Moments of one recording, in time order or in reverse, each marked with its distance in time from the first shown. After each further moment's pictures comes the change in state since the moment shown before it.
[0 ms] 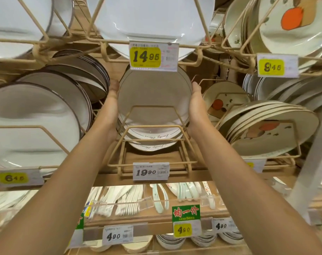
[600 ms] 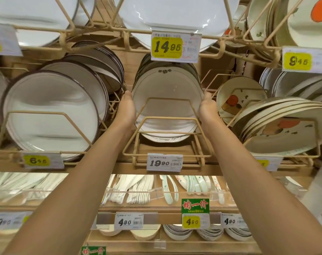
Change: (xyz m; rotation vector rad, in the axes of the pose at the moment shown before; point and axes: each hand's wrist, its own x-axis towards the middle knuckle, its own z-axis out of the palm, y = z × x) left_hand 0.006 -0.022 -0.008 0.227 0.183 0.071; right_hand 0.013 0.021 0.000 -0.177 0.056 -0.023
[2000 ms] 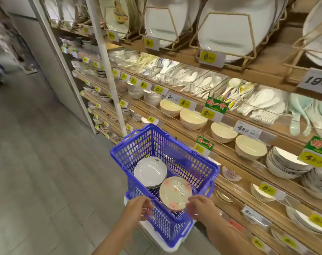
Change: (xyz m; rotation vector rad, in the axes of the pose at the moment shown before) left_hand -0.509 -0.208 -0.249 0.087 0.666 -0.876; right_hand -0.422 0.327 -0.006 -0.379 -0.968 0.695
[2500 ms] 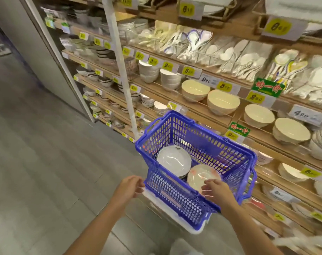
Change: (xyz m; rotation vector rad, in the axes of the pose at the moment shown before) left_hand 0.100 0.039 -0.183 0.135 -0.016 0.090; right_hand 0.044 -0.015 0.134 0.050 0.204 0.080
